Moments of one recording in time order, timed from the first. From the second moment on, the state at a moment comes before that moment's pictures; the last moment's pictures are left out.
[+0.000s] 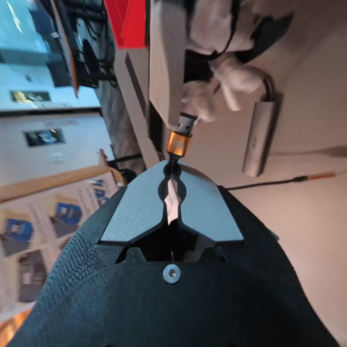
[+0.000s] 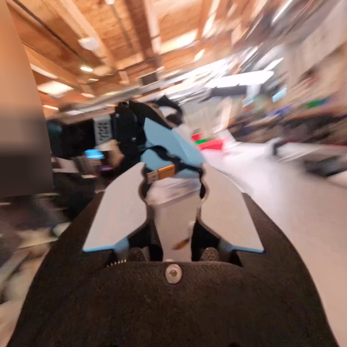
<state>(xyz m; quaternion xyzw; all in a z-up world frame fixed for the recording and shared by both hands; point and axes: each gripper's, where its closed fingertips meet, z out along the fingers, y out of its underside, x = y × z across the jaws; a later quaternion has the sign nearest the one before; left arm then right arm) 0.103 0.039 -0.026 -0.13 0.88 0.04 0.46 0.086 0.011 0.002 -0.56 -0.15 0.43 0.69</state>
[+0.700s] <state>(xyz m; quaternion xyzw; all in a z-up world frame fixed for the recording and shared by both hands) 0.042 0.042 -0.088 -0.24 0.95 -0.08 0.18 0.042 0.024 -0.043 -0.40 -0.55 -0.39 0.62</state>
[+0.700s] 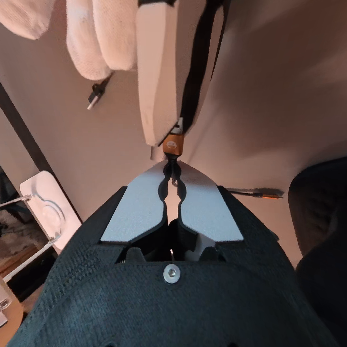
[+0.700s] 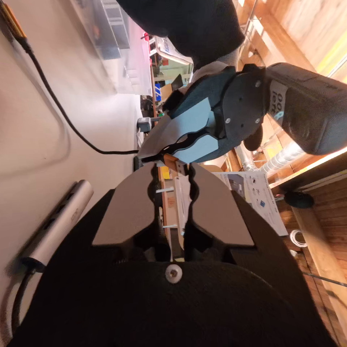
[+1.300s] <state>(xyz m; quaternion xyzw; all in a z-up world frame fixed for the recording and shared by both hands) 0.035 0.086 0.162 -0.24 0.44 -0.71 0.50 0.128 0.005 0.031 -0.49 -0.20 -0.15 0.83</state>
